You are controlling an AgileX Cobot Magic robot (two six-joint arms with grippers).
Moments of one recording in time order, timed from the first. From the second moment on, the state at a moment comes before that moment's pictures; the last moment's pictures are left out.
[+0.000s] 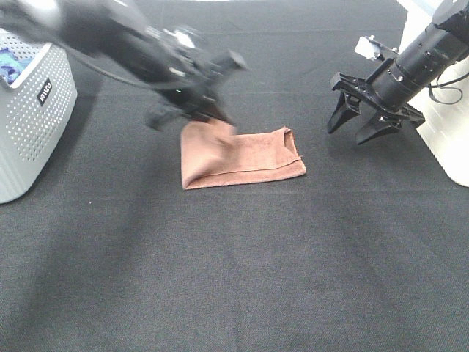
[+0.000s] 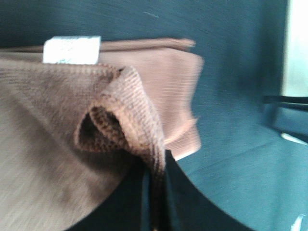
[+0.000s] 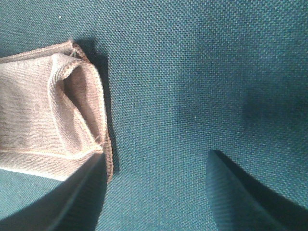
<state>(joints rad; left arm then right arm) -0.43 2.35 -1.87 -0.77 0.70 -0.12 0.01 2.24 -1.67 0.50 0.91 -0.25</state>
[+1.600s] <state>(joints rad) -0.27 2.30 -2.03 -0.92 0.66 0.26 0.30 2.30 -1.67 0.91 0.78 -0.45</state>
